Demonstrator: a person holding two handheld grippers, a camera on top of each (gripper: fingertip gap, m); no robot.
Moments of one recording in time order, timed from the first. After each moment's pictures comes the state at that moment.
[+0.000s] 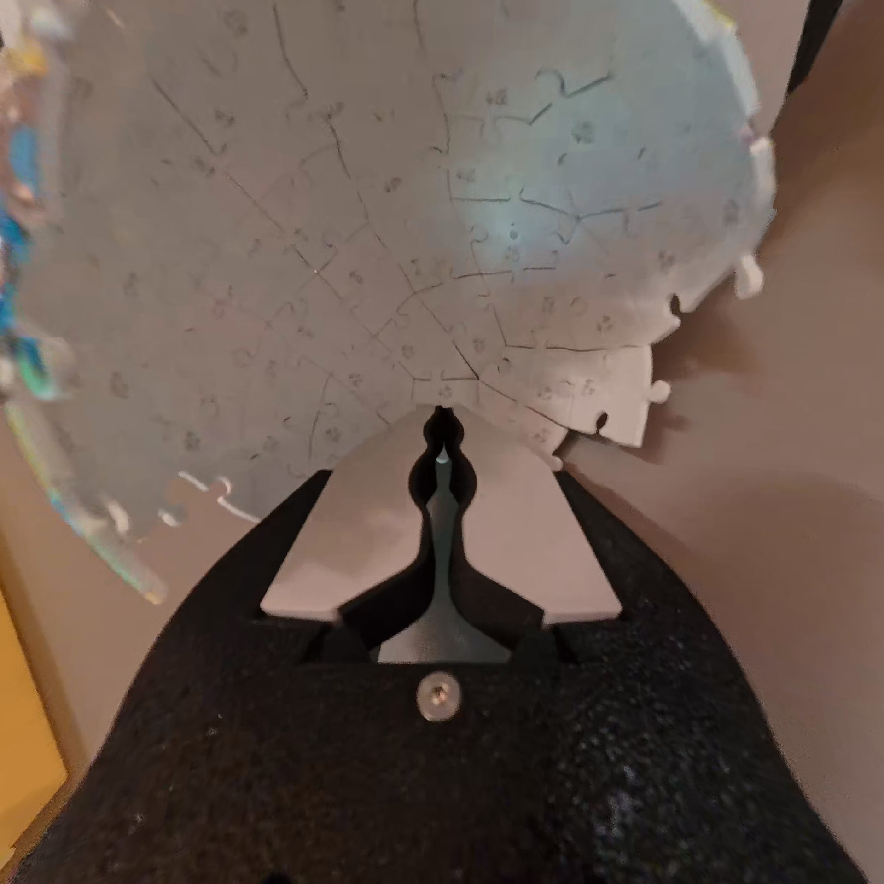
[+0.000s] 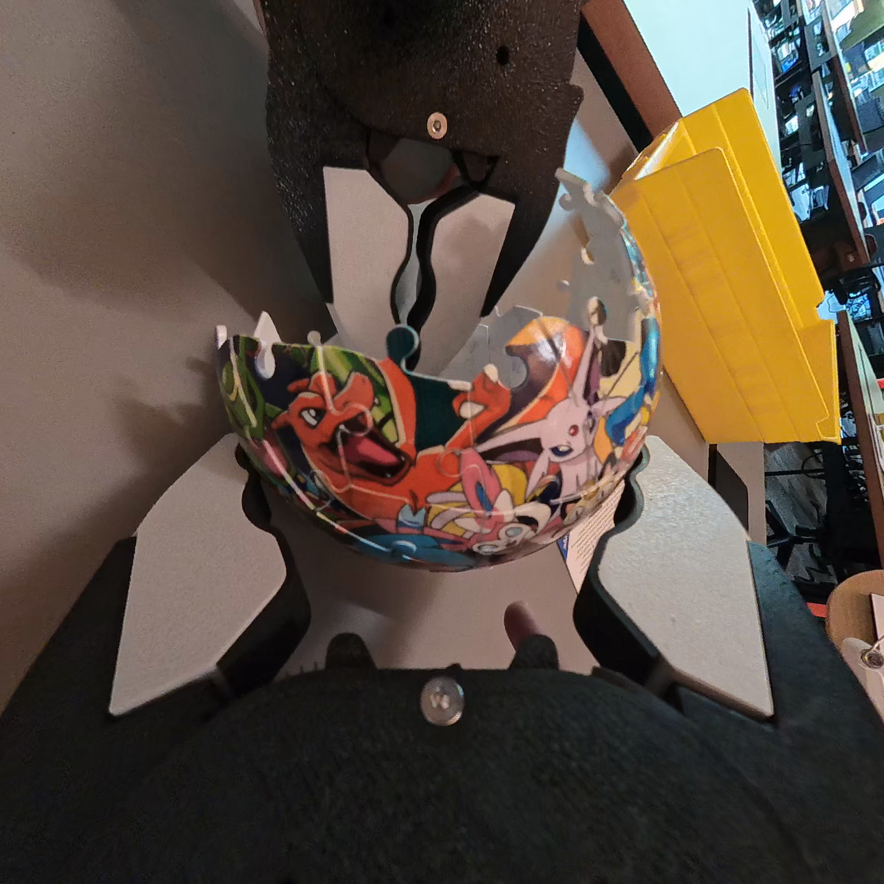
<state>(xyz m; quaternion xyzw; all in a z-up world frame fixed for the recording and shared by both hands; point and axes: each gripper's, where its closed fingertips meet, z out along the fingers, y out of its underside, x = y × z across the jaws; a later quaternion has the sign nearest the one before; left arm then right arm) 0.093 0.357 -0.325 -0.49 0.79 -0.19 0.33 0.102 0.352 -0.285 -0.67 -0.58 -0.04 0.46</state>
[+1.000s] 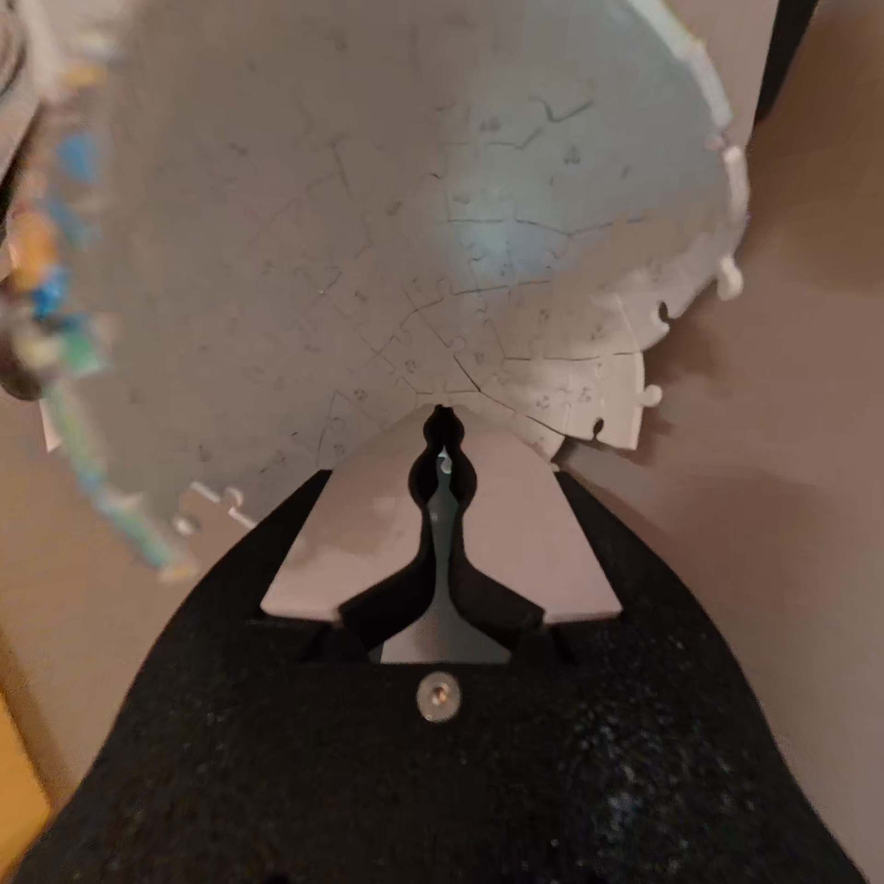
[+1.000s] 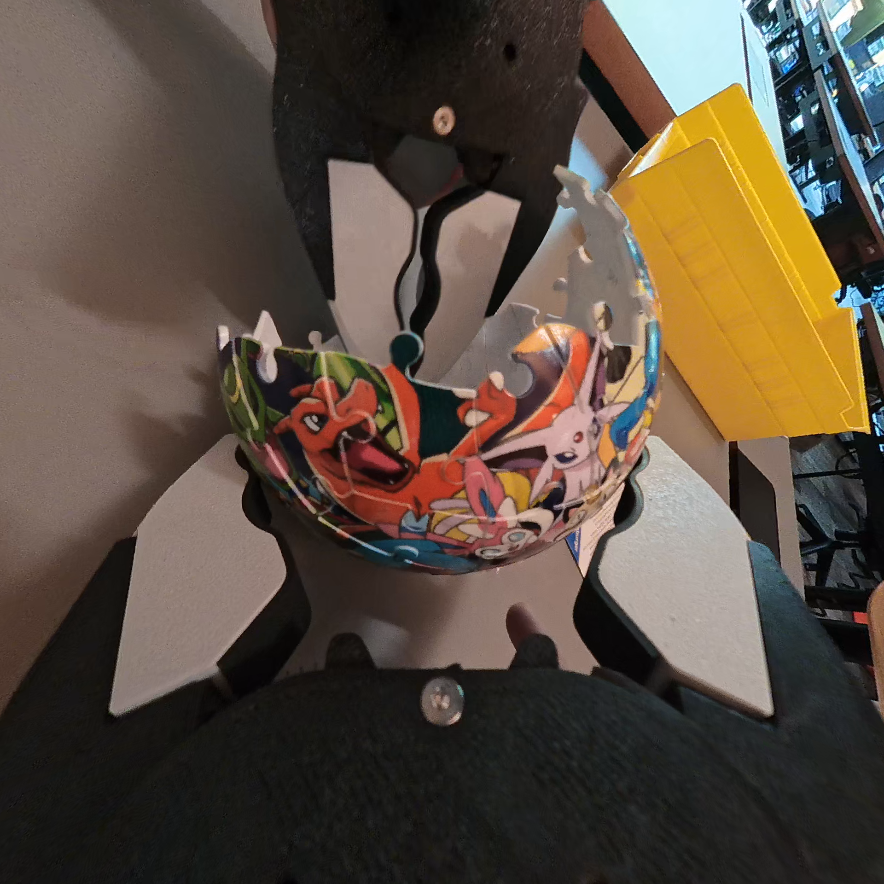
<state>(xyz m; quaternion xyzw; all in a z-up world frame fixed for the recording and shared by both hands) 0.096 0.356 -0.319 -0.49 0.79 -0.22 0.30 0.105 0.355 -0.285 -0.68 -0.56 0.00 0.47</state>
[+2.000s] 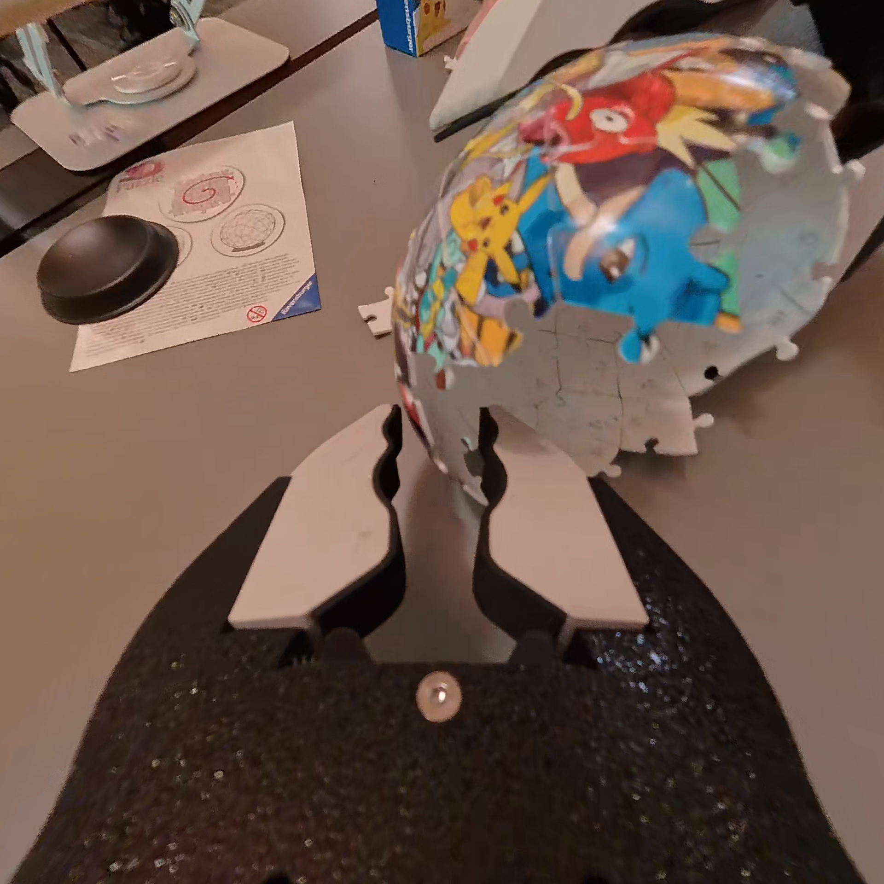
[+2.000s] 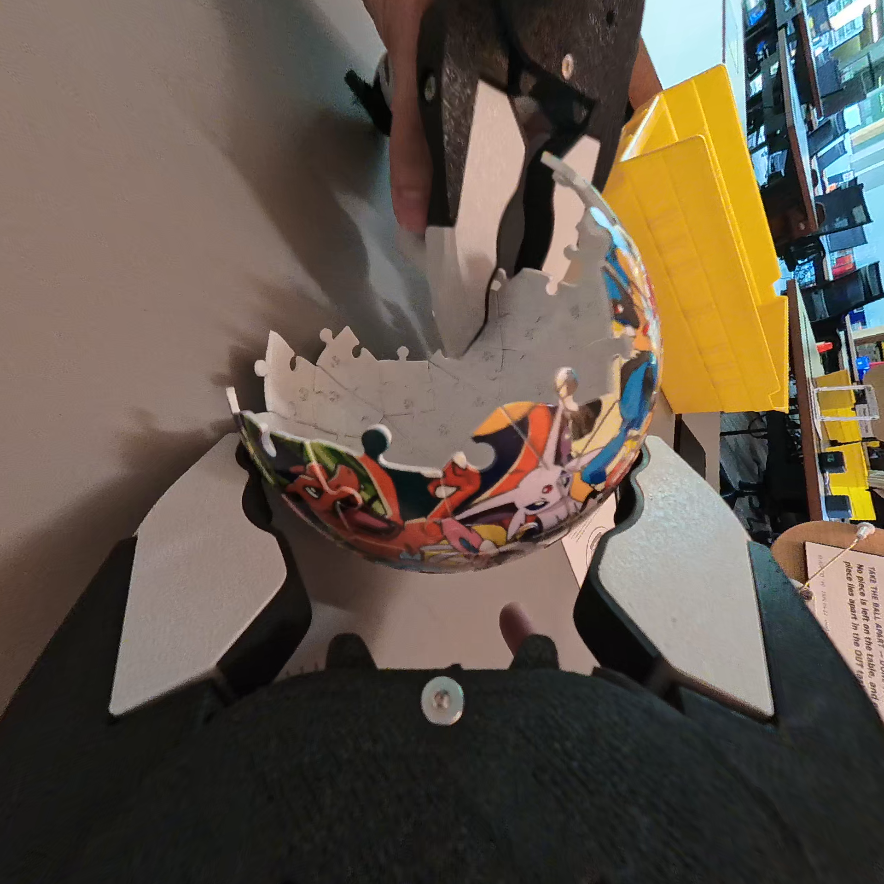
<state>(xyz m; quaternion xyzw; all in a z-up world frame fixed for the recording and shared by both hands) 0.091 0.382 -0.296 -0.55 0.68 -0.35 0.33 0.102 0.336 -0.281 -0.68 -0.57 -0.09 0.45</state>
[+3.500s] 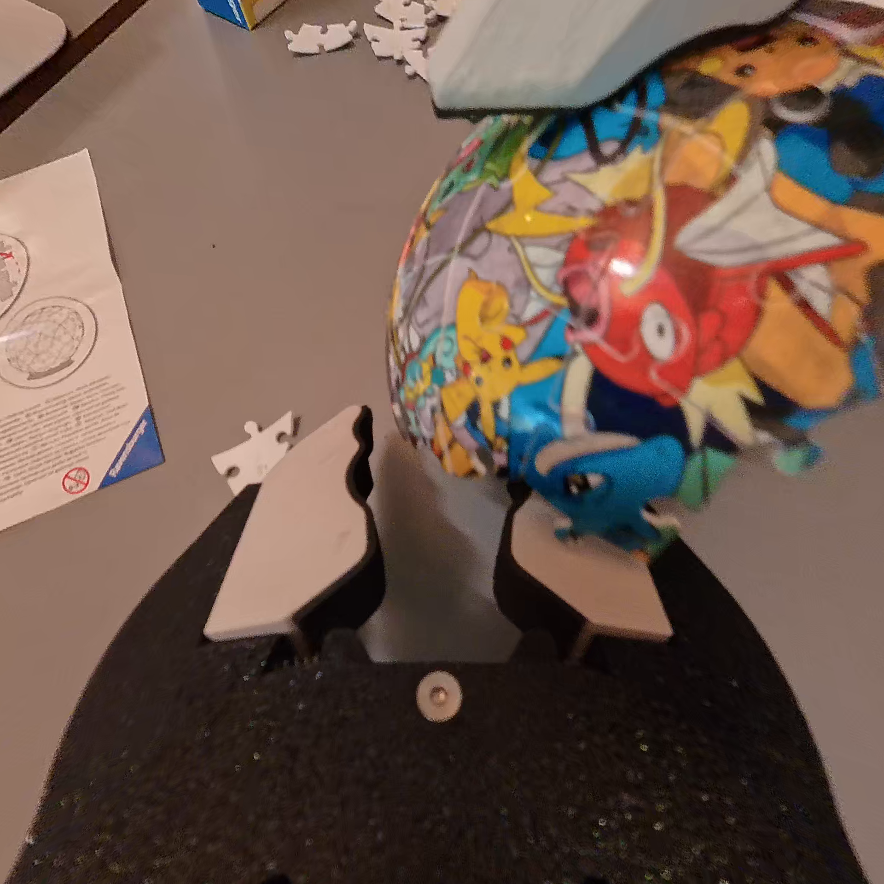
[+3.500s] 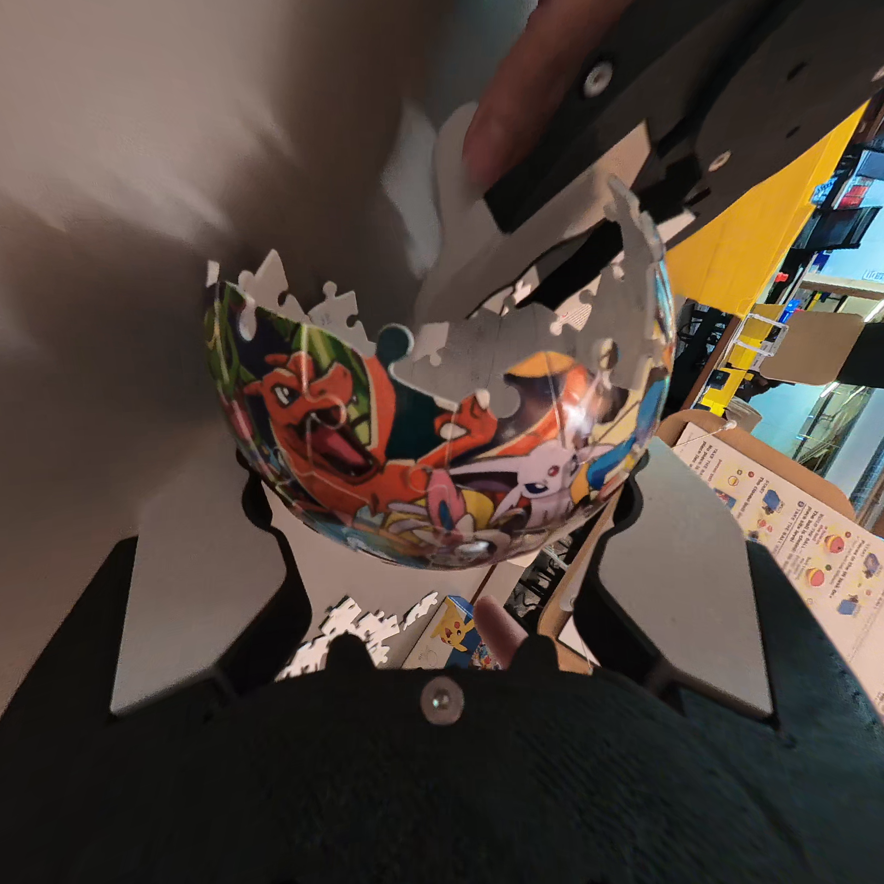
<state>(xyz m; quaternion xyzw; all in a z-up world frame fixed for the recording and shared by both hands) 0.158 0.318 -0.309 -0.52 0.75 -0.33 0.25 0.173 0.276 -0.276 -0.66 -0.64 -0.31 0.25</state>
